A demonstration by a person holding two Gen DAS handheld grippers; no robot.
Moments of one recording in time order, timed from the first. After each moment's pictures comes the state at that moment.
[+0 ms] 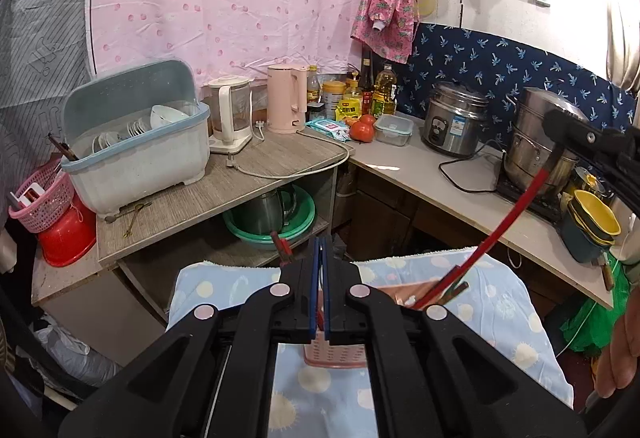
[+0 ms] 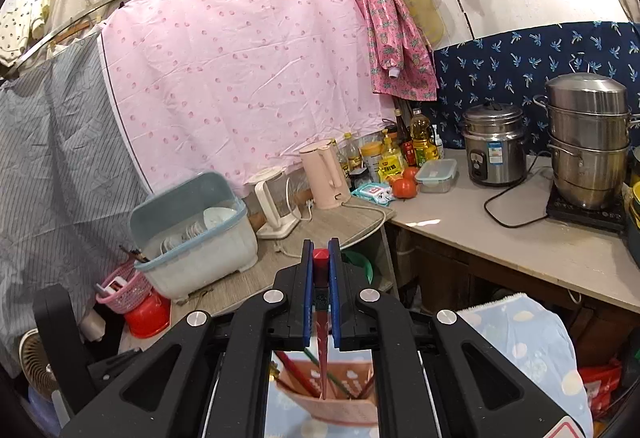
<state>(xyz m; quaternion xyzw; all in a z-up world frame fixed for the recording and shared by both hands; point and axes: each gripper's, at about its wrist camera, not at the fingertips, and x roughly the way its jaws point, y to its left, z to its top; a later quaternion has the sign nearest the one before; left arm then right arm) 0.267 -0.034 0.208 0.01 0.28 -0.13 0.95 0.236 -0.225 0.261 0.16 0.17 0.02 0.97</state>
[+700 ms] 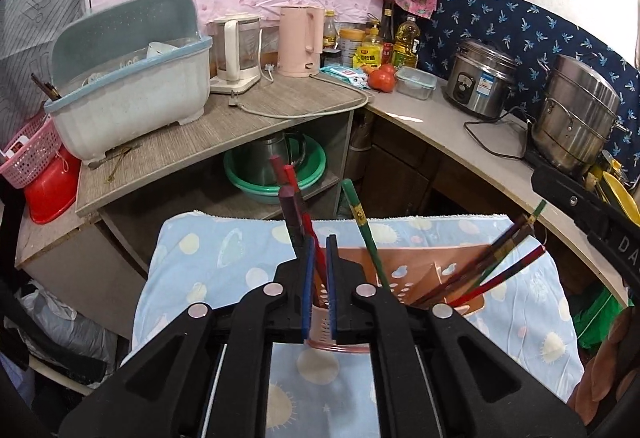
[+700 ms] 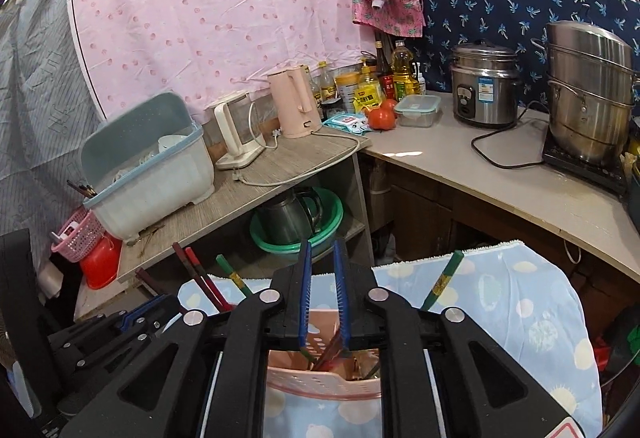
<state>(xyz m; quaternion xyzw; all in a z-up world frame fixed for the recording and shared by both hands) 0.309 -0.034 0.124 0.00 0.35 -0.11 0.93 0.278 -0.216 0.153 0.13 0.27 -0.01 0.95</state>
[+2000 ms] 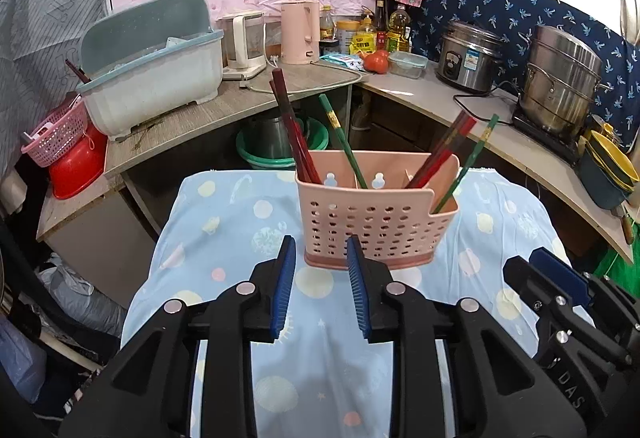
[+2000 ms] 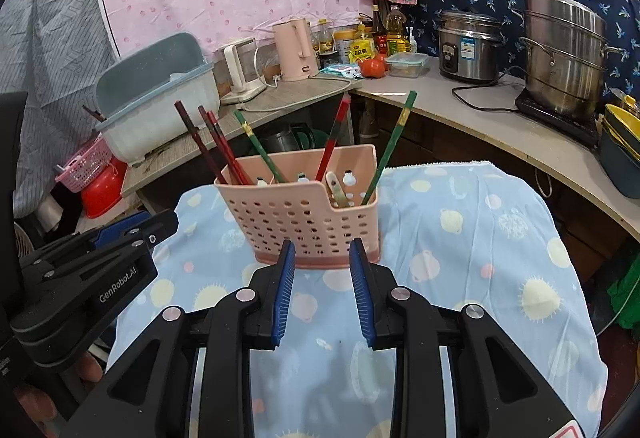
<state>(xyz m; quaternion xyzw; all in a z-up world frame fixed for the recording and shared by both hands) 0.197 -0.036 0.106 0.03 0.35 -0.10 0.93 0.146 -0.187 0.090 0.10 0.33 -0.02 0.94</state>
